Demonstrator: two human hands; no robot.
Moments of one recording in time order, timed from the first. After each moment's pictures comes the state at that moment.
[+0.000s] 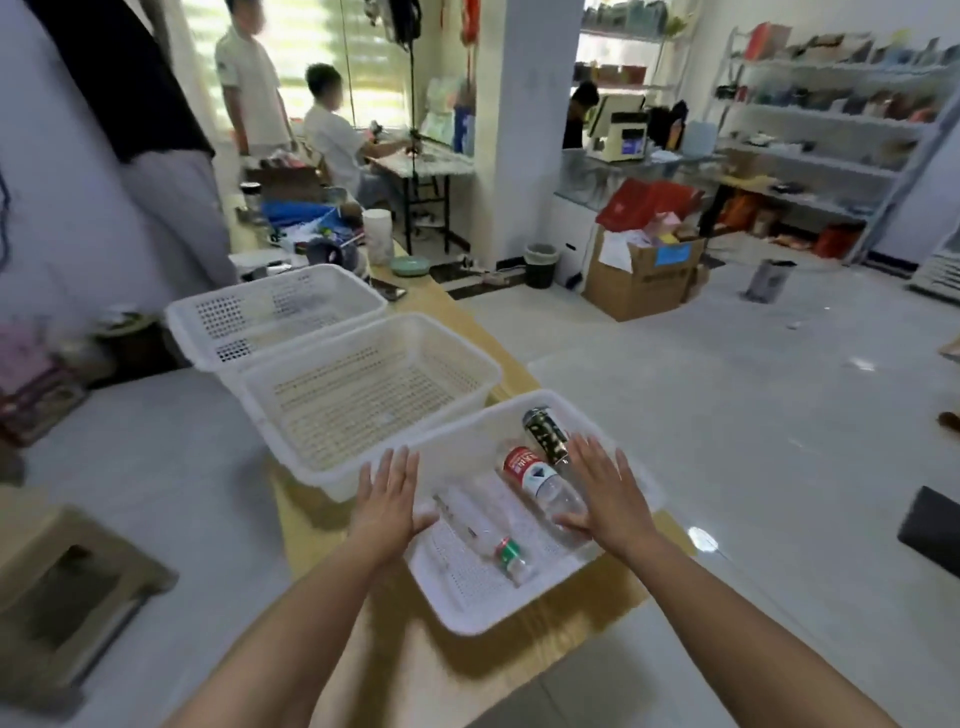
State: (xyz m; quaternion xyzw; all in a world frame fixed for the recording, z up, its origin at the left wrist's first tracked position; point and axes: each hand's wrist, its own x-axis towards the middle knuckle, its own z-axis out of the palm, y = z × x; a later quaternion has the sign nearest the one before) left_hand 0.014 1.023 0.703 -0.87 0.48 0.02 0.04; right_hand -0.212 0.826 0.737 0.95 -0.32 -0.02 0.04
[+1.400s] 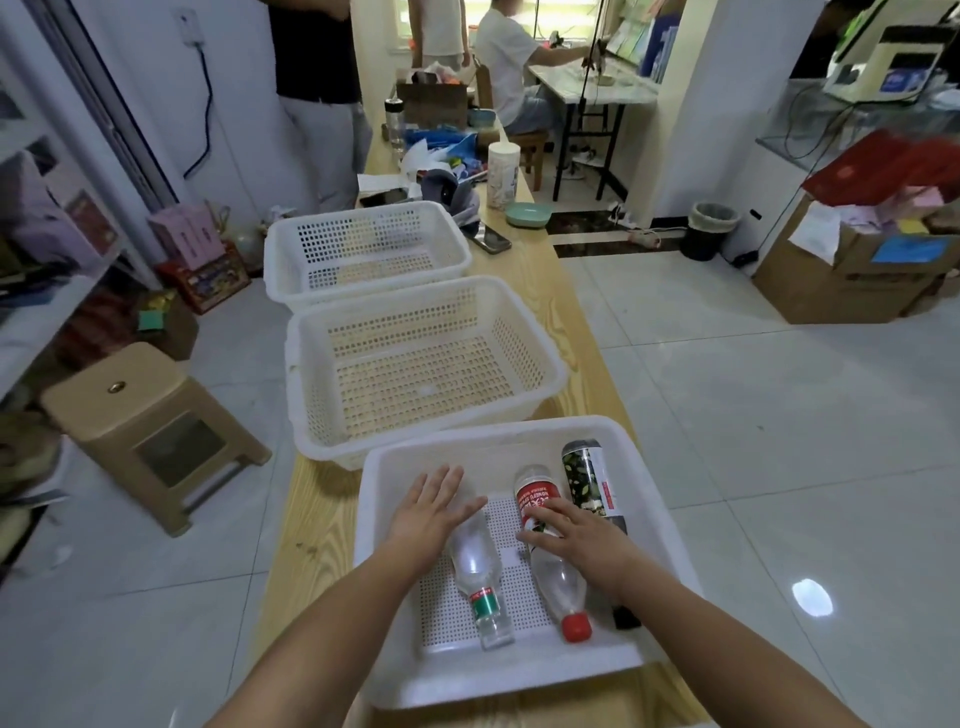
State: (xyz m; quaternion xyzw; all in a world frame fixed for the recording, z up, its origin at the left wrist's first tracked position) left_hand -0.006 0.927 0.655 -0.88 0.45 0.11 0.13; right_hand -0.137 0.710 0.682 0.97 0.10 -0.23 0.04
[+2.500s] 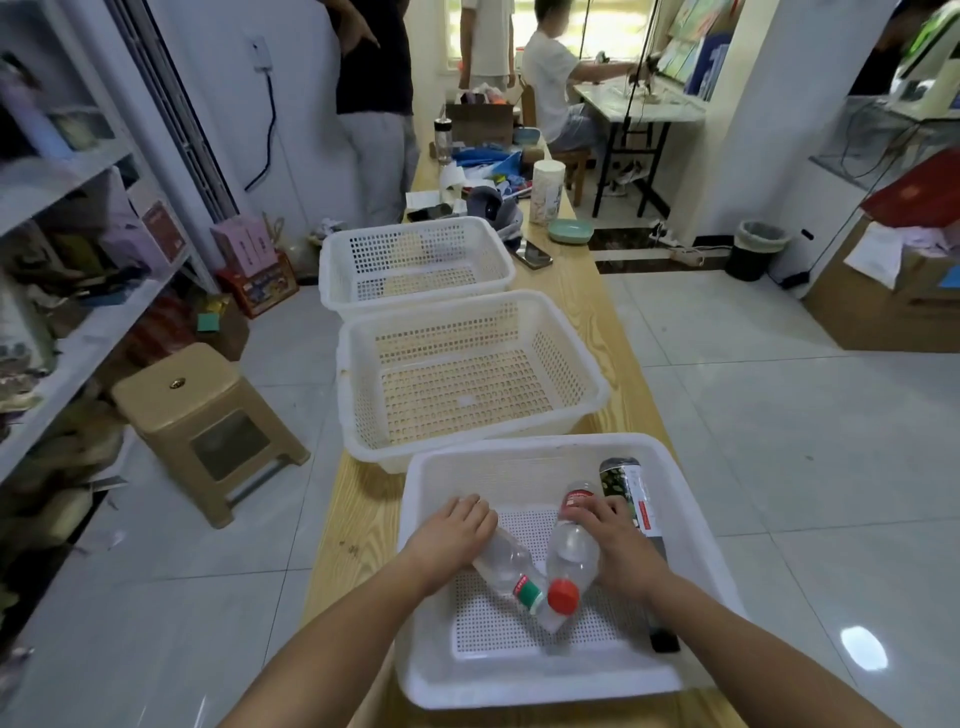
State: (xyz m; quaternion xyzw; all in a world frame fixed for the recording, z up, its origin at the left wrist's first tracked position) left_hand -0.008 0.954 0.668 -0.85 0.52 0.03 0.06; right_hand -0.124 0.718 0.670 0.98 -0.04 -0.08 -0.20
